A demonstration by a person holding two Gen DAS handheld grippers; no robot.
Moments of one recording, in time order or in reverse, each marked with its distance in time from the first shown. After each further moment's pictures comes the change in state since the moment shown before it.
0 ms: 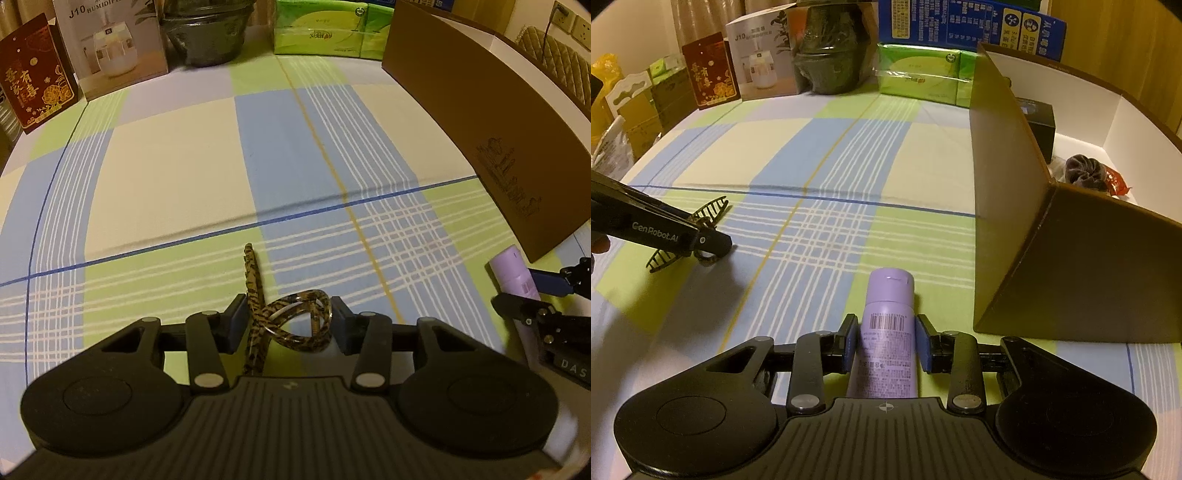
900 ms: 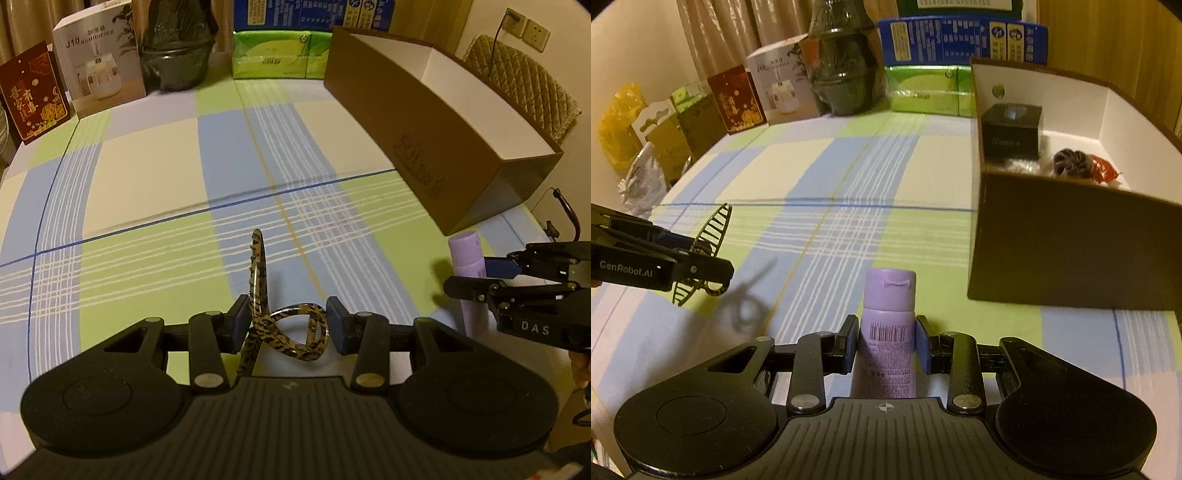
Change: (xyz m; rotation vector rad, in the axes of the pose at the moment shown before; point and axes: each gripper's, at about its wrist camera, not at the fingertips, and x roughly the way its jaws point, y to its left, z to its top) left arm -0.075 -0.033 -0.033 0.031 -0.061 -0.084; right arm -0.054 -0.016 -0.017 0.051 -0.052 0.115
